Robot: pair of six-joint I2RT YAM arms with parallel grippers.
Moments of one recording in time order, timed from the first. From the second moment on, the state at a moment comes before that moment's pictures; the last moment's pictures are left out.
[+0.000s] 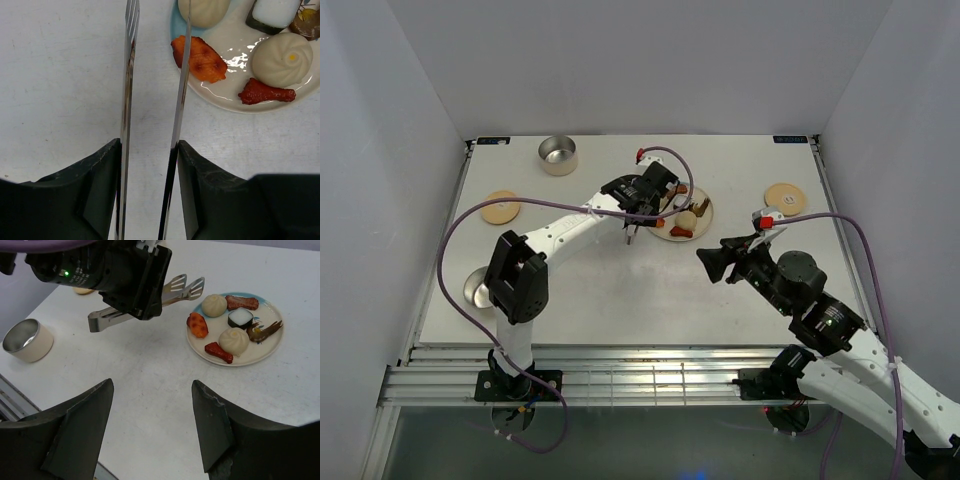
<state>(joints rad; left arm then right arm) -0.78 1.92 1.70 -0.77 -0.53 -0.44 0.80 0.59 0.66 -0.19 0.15 0.27</state>
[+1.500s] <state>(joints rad) -0.85 2.11 1.80 -0.69 -0.57 -0.39 0.80 0.54 0.66 -0.19 0.17 0.25</state>
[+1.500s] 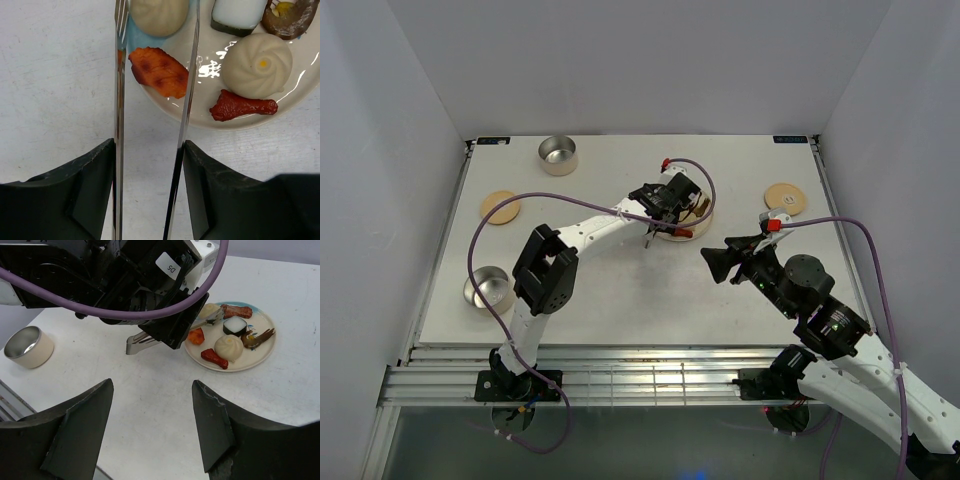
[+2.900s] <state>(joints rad) -0.83 2.13 1.80 -0.69 -0.59 -0.38 0.80 0.54 0.66 -0.20 0.19 0.25</state>
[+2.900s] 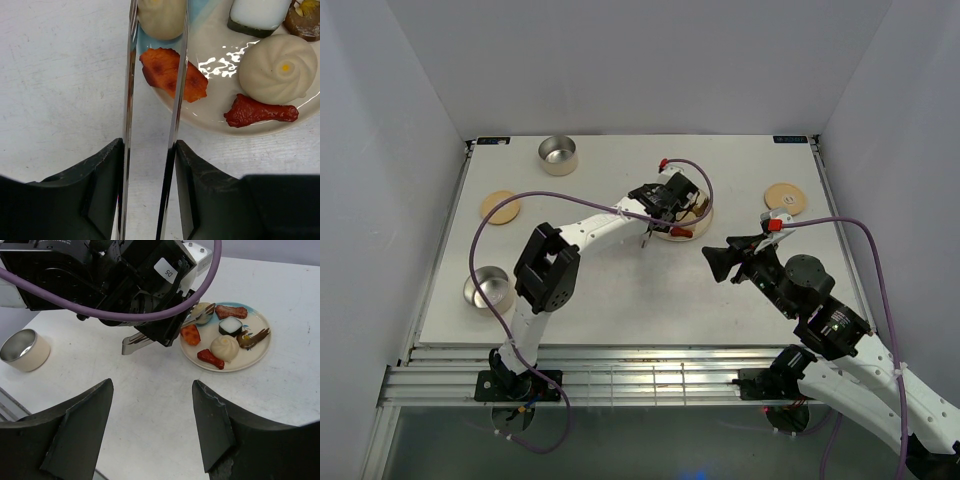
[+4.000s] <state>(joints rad) -0.37 2.16 2.23 -0.89 -0.76 -0.27 0.80 0.53 0.64 -0.20 0.16 0.25</state>
